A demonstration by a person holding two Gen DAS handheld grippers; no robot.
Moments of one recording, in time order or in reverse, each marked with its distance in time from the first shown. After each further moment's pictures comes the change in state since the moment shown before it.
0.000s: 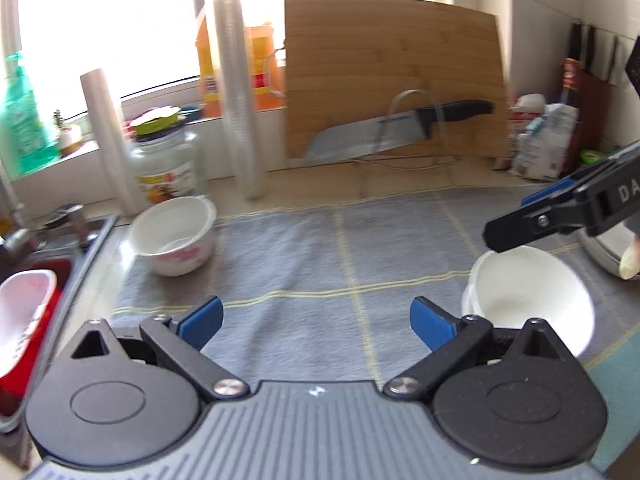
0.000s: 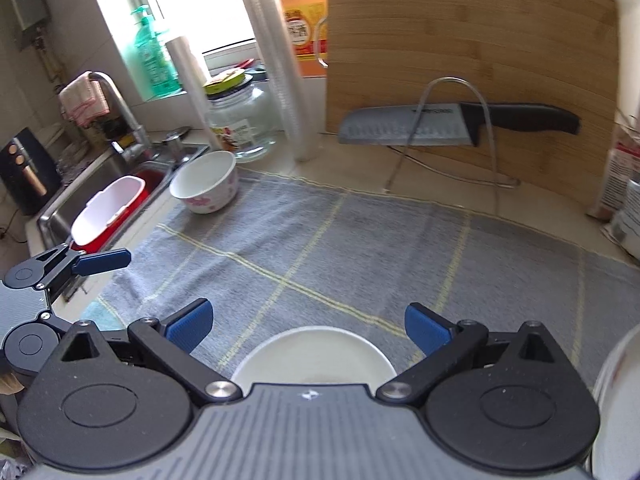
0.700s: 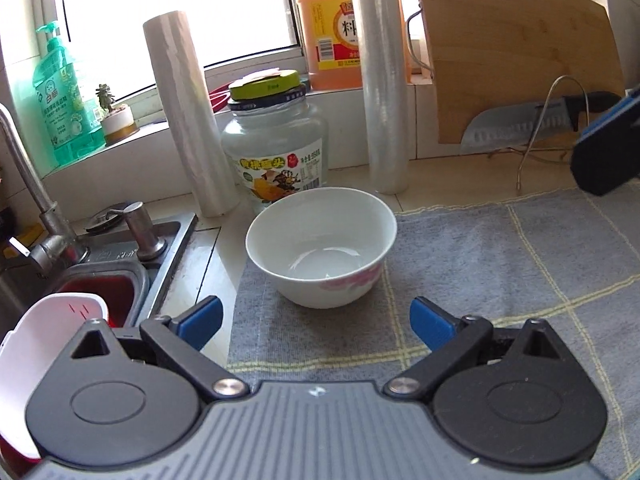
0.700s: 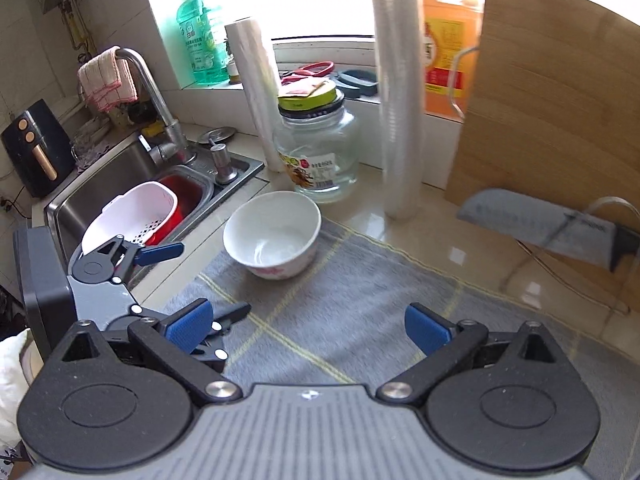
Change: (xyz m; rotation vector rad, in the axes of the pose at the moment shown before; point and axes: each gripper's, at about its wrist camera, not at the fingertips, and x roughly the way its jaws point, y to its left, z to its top) left arm 0.103 0.132 0.006 0.021 -0.005 0.098; right arm 0.100 0.109 0.100 -0.127 0.037 0.011
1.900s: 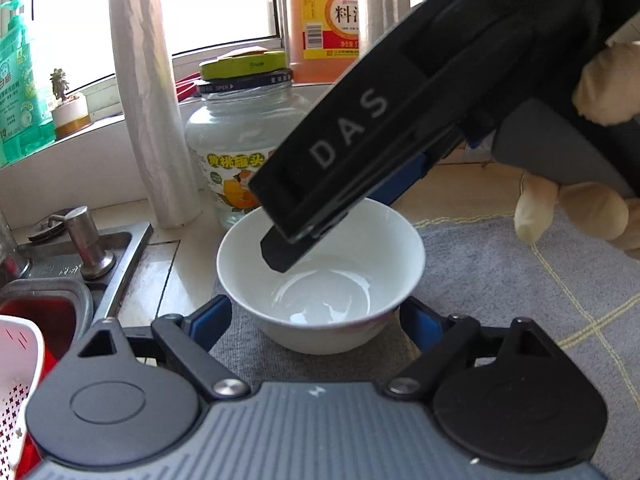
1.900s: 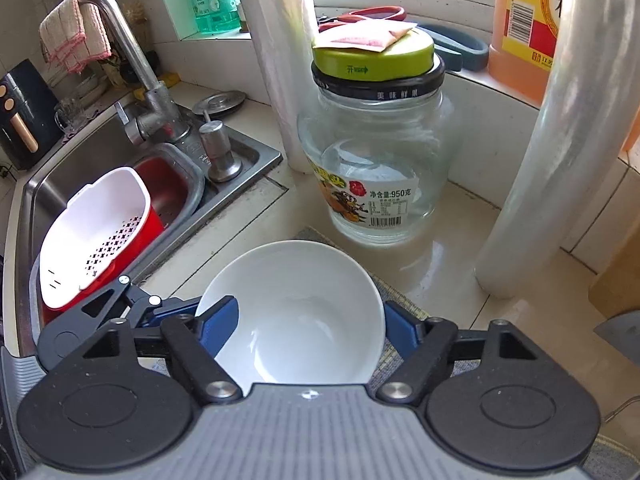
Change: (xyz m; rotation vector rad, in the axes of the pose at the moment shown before) left arm 0.051 0.017 0.001 -0.009 -0.042 -0.145; right arm 0.163 0.023 0.073 -0.080 0.129 0.058
